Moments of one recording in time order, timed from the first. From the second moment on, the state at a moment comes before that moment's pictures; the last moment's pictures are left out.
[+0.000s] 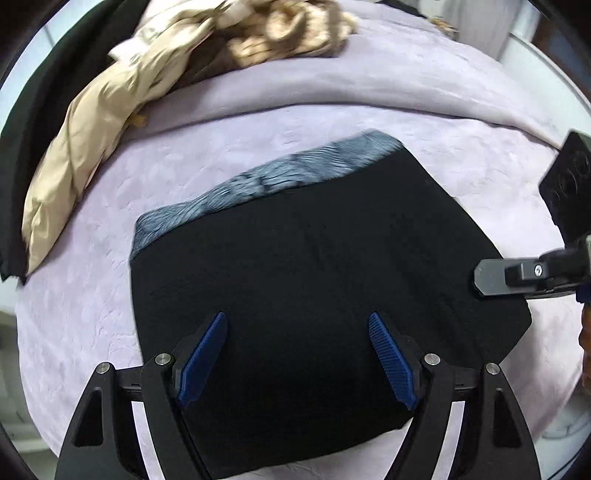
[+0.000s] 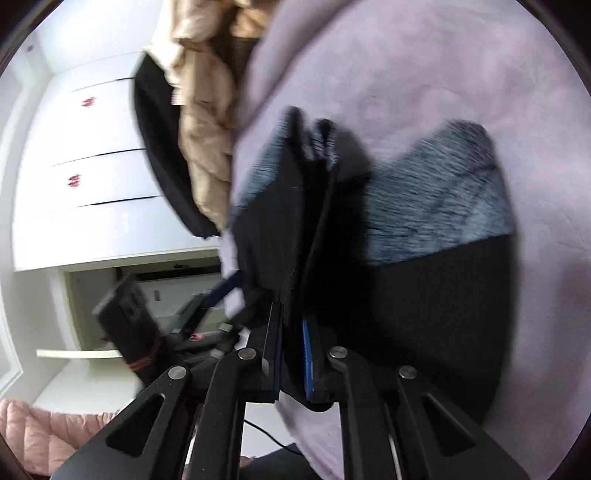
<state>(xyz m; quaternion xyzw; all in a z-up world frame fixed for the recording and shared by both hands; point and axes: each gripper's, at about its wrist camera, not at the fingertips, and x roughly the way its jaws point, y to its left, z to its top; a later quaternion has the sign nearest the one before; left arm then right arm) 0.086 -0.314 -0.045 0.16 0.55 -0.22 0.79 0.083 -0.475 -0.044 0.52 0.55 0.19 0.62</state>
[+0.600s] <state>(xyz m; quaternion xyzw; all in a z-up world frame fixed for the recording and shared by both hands) 0.063 -0.354 -0.028 0.18 0.56 -0.24 0.77 0.021 -0.525 -0.053 0.51 0.59 0.02 0.63</state>
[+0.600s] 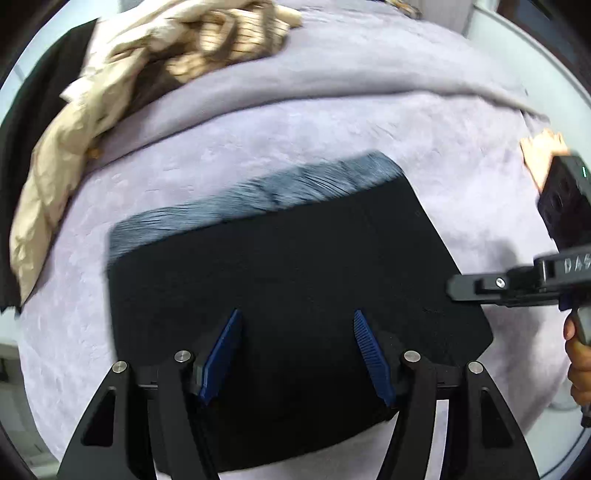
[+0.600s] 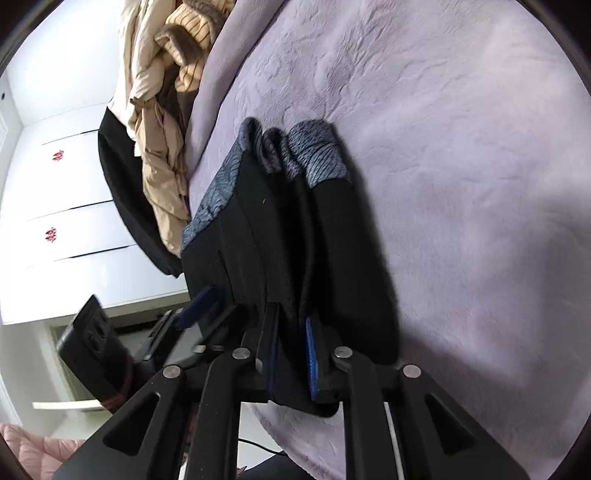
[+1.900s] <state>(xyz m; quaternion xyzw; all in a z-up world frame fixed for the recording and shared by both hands) 0.037 -0.272 -0.008 0.12 0.64 -0.08 0.76 0.031 -0.453 -0.010 0.24 0.68 0.00 0.69</state>
